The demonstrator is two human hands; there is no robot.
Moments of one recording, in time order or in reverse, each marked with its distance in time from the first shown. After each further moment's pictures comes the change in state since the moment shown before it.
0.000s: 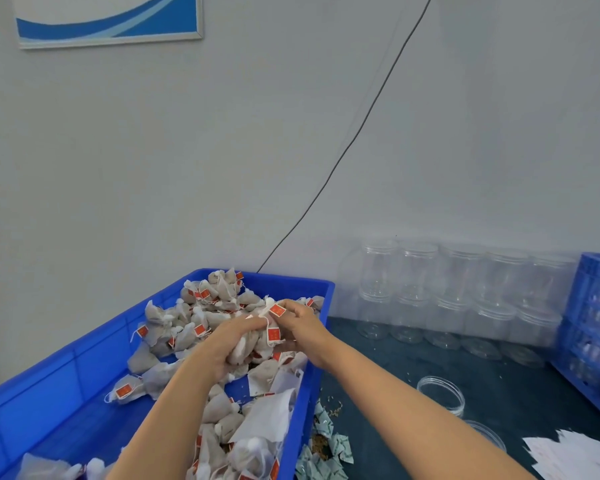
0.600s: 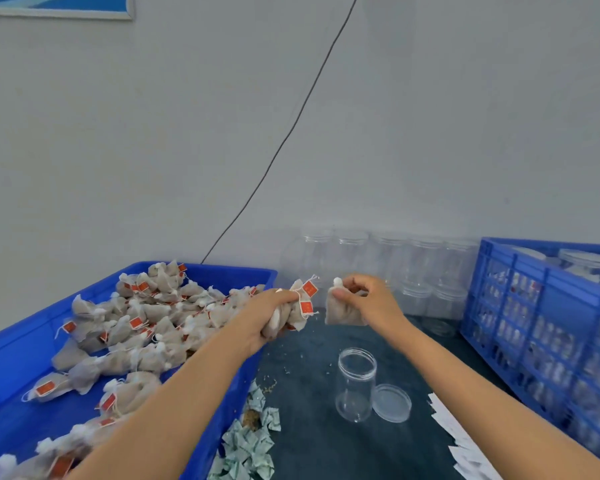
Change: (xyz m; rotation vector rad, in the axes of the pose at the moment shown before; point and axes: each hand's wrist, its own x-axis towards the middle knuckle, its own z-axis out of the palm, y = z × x) left_hand -0.031 0.016 0.147 -0.082 -0.213 0.055; right_hand -0.133 -0.038 -0.152 -0.462 0.516 -0.210
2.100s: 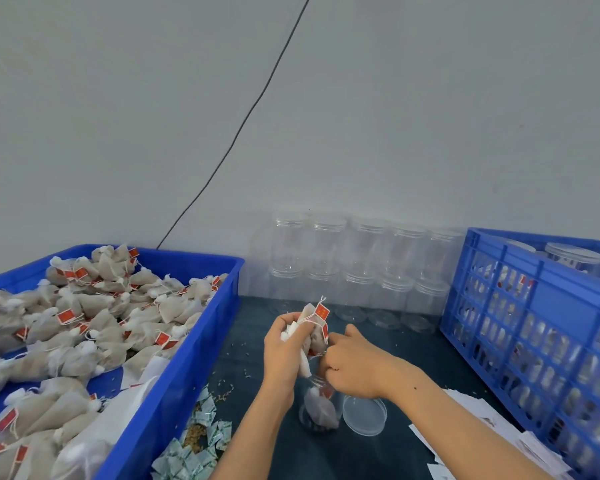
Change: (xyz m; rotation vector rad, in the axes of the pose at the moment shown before) left_hand 0.047 -0.109 0.083 -0.175 0.173 0.205; right_hand -0.024 0.065 -0.009 -1.040 -0.769 -0.133
